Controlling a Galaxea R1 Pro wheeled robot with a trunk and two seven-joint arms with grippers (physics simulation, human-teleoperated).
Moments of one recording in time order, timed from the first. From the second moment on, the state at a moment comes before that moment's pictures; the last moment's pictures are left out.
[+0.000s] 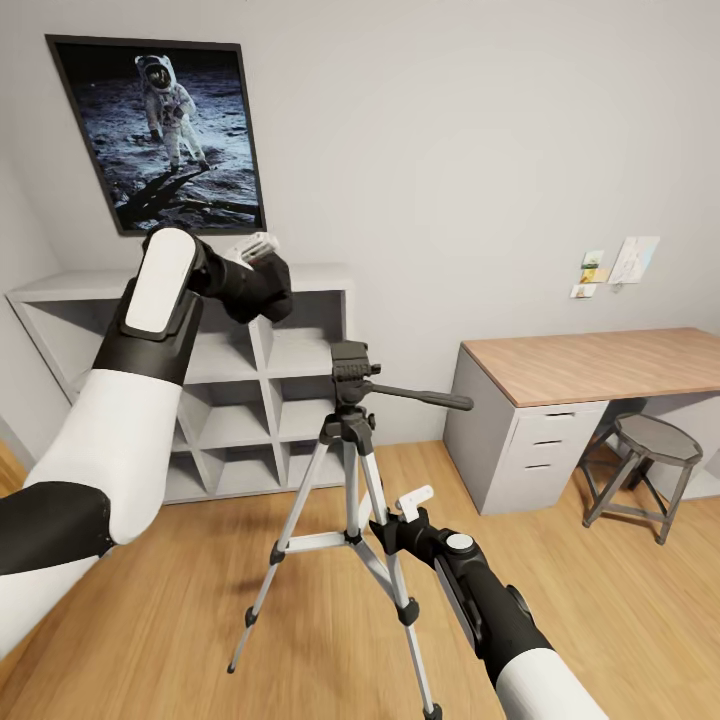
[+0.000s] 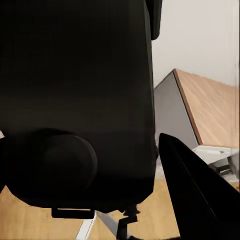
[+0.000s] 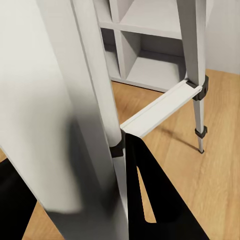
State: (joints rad) left arm -1.40 -0.01 -0.13 -1.10 1.22 1.03 0.87; right arm -0.55 0.15 0.10 -0.87 0.20 0.26 0.36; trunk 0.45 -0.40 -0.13
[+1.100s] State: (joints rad) left arm -1.39 0.14 -0.28 -1.12 1.04 1.03 0.03; right arm -0.55 0.15 0.10 -0.87 0.19 0.27 0.36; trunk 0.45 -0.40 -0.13
